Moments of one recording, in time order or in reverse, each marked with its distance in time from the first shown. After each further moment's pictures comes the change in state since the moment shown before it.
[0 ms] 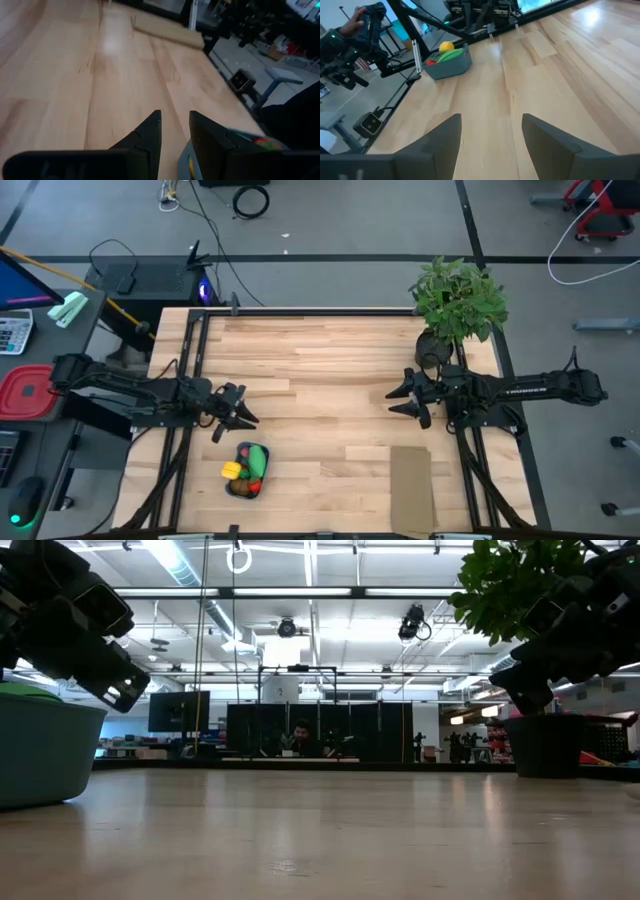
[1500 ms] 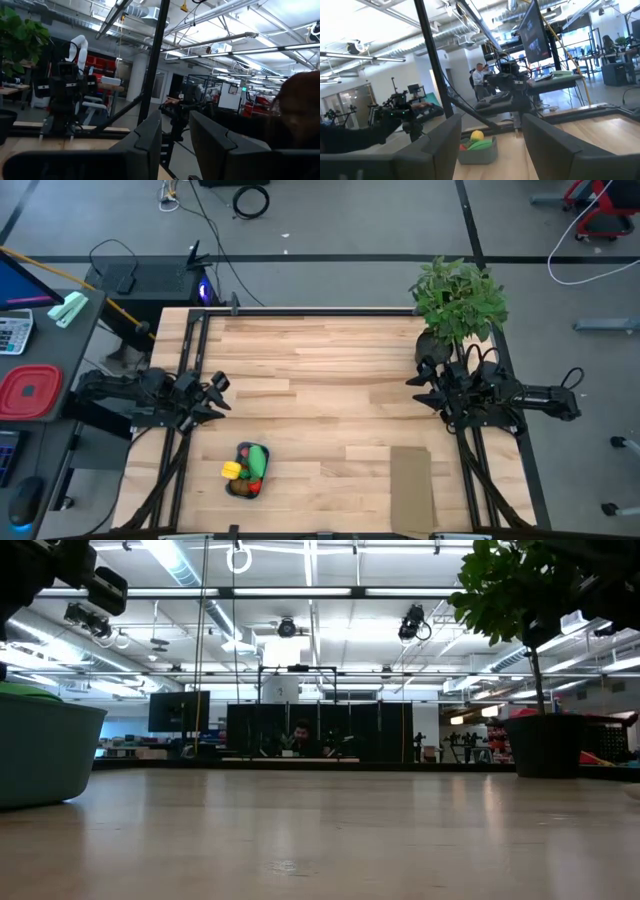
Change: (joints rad) left arm -0.043 -0.630 -0.001 0.031 0.000 0.000; right arm 0.000 -0.530 -0.001 -0.017 0.000 0.000
